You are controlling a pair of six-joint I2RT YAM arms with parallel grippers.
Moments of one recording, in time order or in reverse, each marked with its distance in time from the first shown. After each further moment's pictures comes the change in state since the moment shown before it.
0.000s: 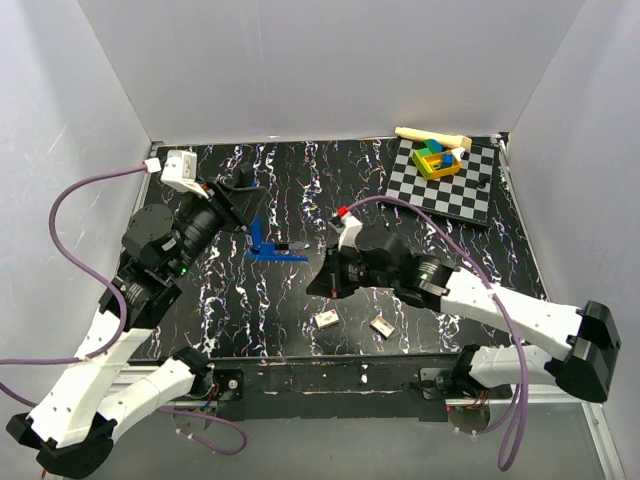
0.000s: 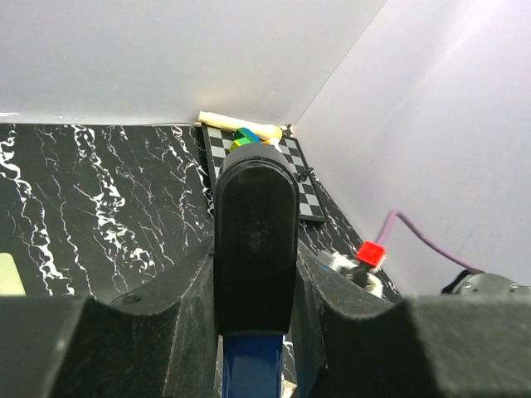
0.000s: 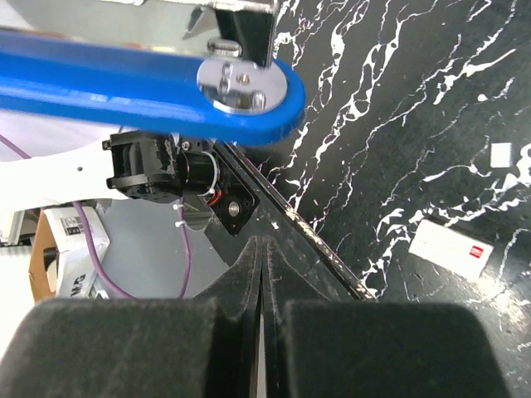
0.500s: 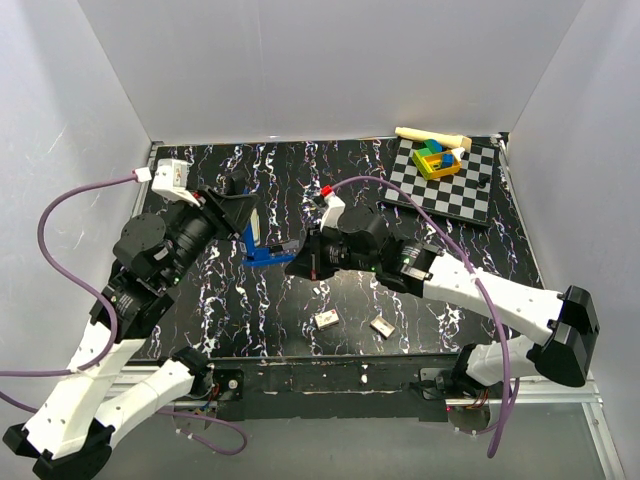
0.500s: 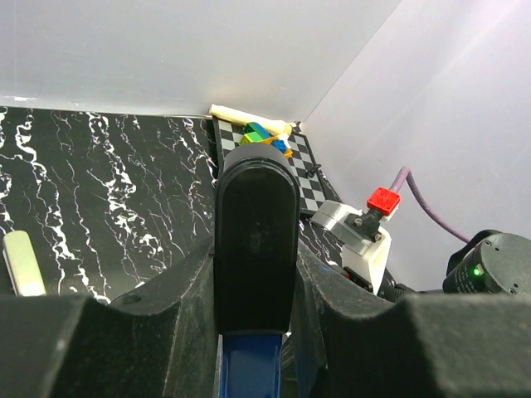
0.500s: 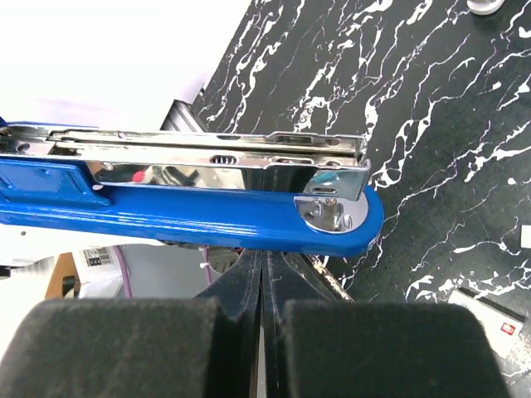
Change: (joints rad) left arm 0.001 -0.062 -0.014 -0.063 -0.026 -0.027; right arm 0.023 0.174 0.202 0.039 0.031 0.000
